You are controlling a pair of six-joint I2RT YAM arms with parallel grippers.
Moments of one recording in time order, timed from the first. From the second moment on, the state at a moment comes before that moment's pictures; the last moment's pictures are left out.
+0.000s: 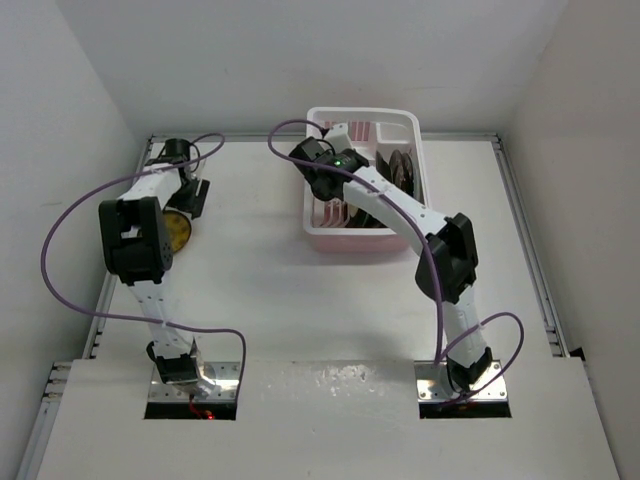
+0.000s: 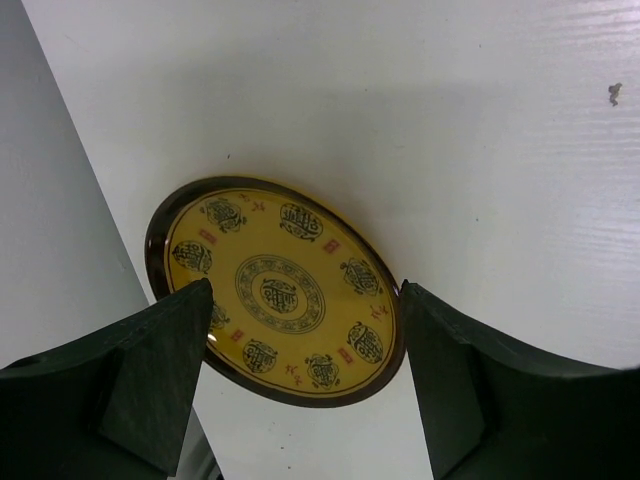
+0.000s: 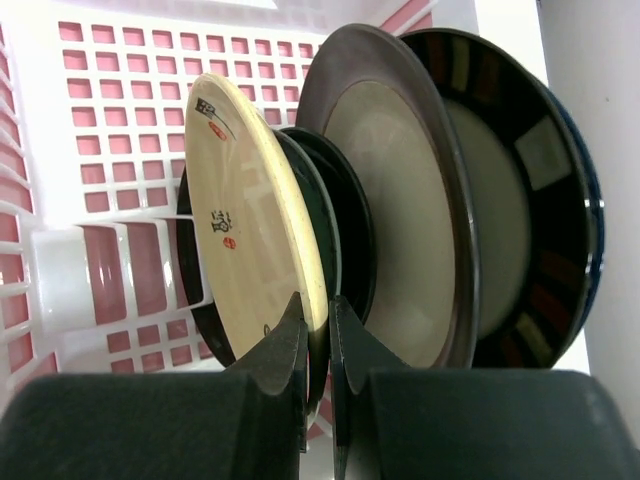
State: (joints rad) left arm 0.13 2.02 1.55 -0.64 -0.26 0.31; right arm 0.73 2.12 2.01 -1.01 0.93 0.47
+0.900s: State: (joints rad) left arm 0.13 1.99 1.46 -0.62 -0.33 0.36; right arm 0.70 2.15 1.90 -0.90 0.70 0.47
